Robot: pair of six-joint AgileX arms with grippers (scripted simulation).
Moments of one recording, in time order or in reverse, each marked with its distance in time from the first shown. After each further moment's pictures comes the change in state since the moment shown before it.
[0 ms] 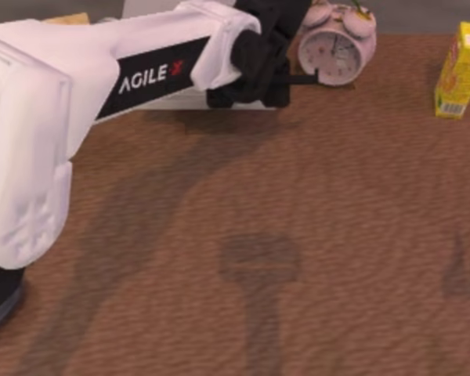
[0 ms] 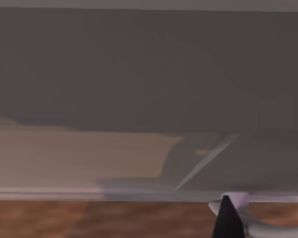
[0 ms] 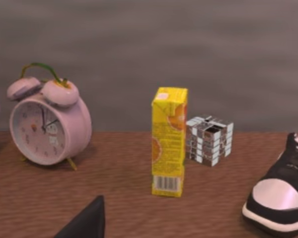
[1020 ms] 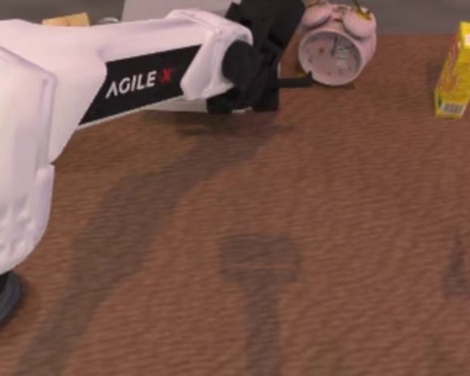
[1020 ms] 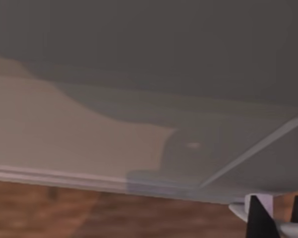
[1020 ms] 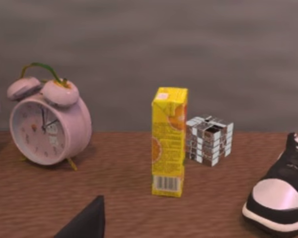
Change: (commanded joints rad) left arm 0.005 -0.071 -0.112 0.067 -0.033 -0.026; right arm 0.000 0.000 0.000 0.000 0.000 0.000
